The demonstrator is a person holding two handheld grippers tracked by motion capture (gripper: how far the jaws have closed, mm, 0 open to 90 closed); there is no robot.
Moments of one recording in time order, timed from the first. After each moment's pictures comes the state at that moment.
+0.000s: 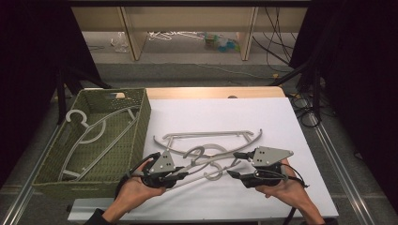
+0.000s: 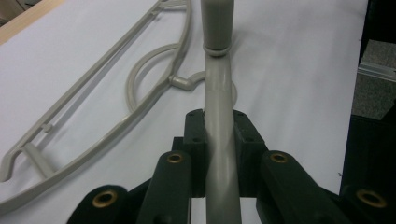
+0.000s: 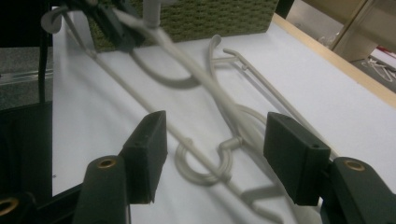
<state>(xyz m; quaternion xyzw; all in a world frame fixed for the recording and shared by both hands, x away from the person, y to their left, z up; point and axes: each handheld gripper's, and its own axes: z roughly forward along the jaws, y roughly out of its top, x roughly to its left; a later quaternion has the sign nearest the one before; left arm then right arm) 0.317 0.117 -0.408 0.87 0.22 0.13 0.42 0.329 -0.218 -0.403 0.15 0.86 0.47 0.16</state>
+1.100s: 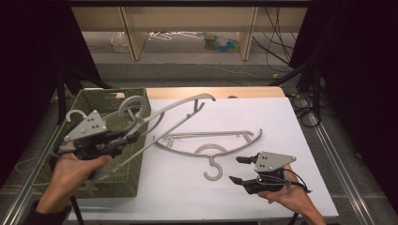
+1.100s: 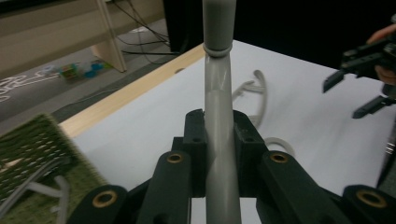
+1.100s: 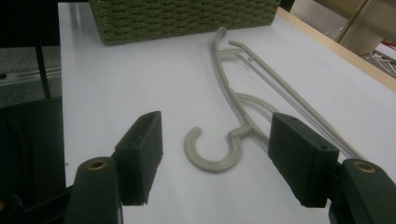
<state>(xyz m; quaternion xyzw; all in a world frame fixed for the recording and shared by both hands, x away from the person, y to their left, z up) 0.322 0.231 -0.294 0.78 0.30 0.22 0.50 0.319 -0.224 -0.411 0.16 0.86 0.47 0.15</state>
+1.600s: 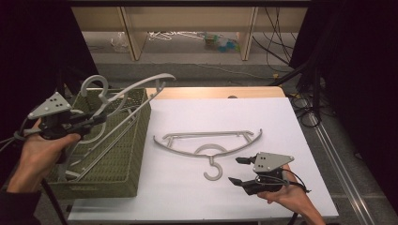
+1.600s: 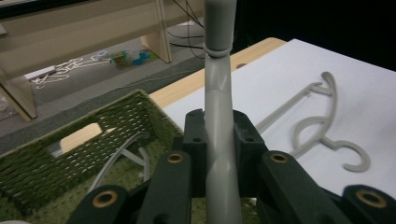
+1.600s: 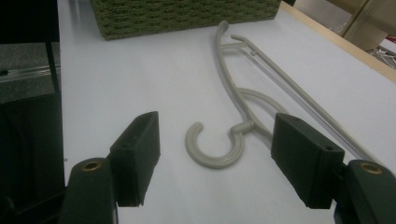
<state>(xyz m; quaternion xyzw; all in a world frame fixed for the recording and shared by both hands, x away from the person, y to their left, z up) 0.355 0.302 -0.289 0.76 0.36 0.26 0.48 0.320 -0.222 -0.416 0.16 0.86 0.46 0.15</state>
